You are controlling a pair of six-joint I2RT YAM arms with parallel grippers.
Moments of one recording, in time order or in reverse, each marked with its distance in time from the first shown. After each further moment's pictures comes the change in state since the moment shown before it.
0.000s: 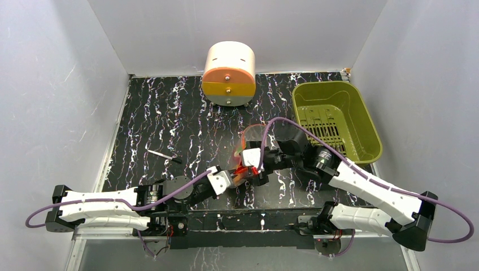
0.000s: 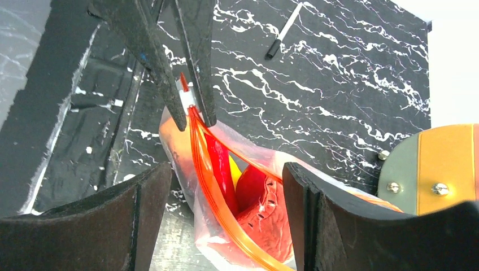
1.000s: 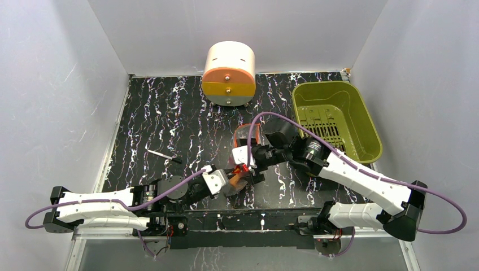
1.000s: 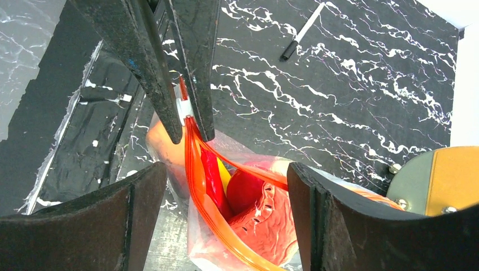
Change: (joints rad) left arm 0.000 -0.039 0.000 -0.002 0.005 -0.009; right arm 0.013 0.127 0.138 -0.112 -0.037 -0.035
